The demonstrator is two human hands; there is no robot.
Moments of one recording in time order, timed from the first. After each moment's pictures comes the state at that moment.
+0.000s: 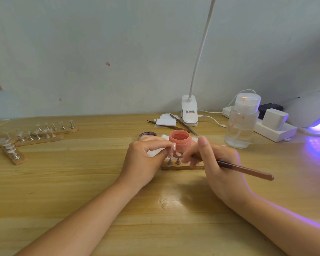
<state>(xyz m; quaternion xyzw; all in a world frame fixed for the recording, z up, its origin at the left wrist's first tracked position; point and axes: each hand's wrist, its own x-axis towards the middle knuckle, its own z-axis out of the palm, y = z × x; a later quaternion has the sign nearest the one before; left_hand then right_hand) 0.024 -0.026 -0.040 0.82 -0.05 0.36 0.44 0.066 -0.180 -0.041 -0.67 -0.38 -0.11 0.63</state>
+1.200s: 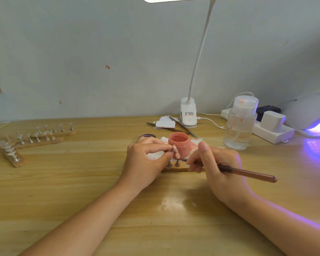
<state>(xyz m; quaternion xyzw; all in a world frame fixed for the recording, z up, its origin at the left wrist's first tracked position) 0.021 -0.030 -0.037 0.84 0.00 0.34 0.43 0.073 -0.184 -0.045 -0.67 -0.43 -0.19 0.58</state>
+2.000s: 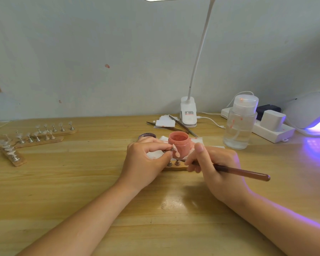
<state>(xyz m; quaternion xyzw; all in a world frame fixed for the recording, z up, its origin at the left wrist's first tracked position) 0.021 -0.030 -0.037 0.84 0.00 0.35 0.42 0.074 -0.183 -0.046 -0.66 -0.45 -0.22 0.55</state>
